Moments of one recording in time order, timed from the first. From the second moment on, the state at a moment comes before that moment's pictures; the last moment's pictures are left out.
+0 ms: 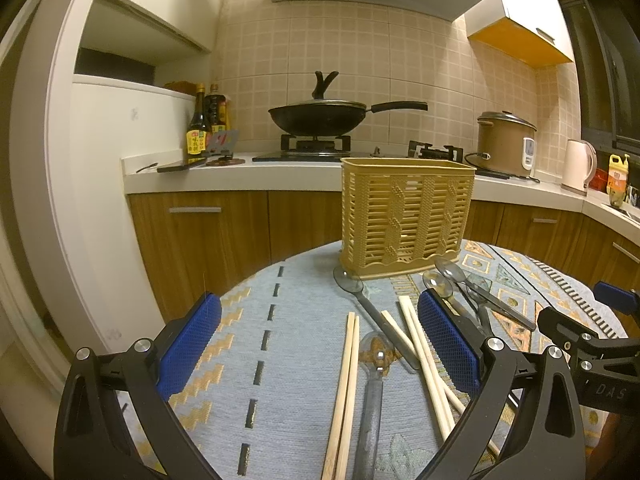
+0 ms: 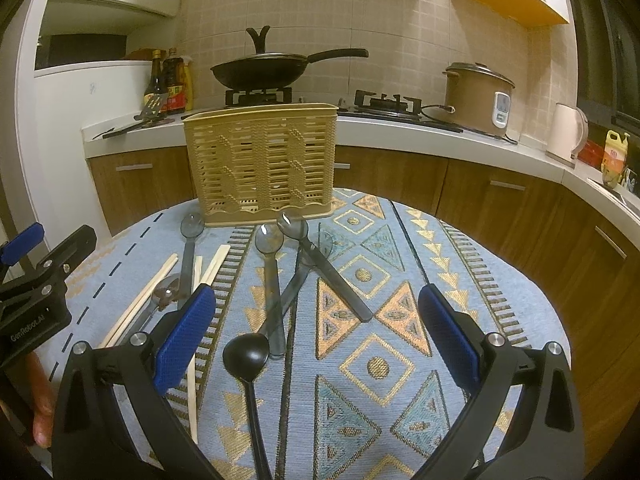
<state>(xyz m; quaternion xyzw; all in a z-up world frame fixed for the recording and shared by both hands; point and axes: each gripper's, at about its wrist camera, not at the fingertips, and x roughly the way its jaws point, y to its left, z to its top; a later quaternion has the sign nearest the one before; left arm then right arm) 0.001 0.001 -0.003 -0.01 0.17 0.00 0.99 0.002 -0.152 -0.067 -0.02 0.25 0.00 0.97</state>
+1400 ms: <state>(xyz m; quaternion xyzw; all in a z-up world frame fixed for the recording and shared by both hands) 0.223 0.005 -0.034 -0.14 0.52 -0.10 0.84 0.226 -0.153 -0.080 -0.01 0.53 0.13 0.84</state>
